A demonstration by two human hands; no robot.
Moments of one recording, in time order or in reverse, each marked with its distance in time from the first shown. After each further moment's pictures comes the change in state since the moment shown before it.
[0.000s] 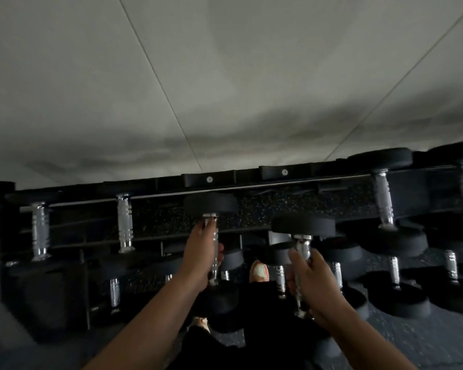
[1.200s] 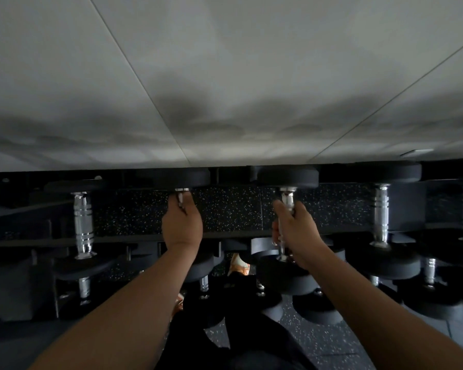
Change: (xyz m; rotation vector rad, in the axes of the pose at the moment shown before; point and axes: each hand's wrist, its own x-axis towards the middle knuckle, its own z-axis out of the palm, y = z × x) left_hand 0.098 -0.001 0.040 0.399 0.522 0.397; right_hand 0.122 -0.070 0.001 -0.100 -0.049 -0.030
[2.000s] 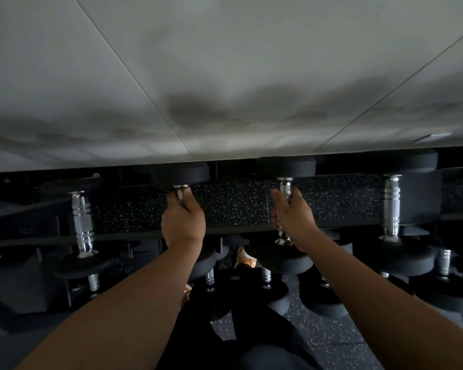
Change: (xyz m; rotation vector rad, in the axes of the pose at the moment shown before) left_hand 0.001 -0.006 0.009 0.128 0.094 0.039; right_hand 0.045 0.023 0.004 -0.067 0.000 -0.075
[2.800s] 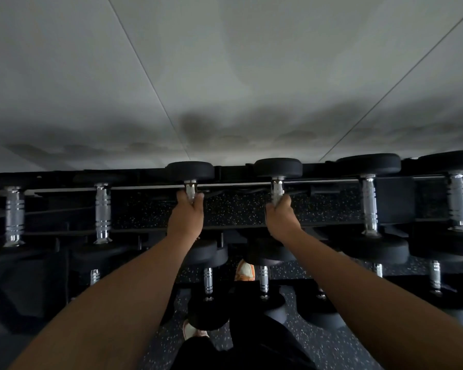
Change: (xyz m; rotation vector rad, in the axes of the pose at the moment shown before) left_hand -0.004 -0.001 -0.030 0.084 -0.370 0.009; right_hand -0.029 -0.002 0.013 -0.419 0.072 0.041
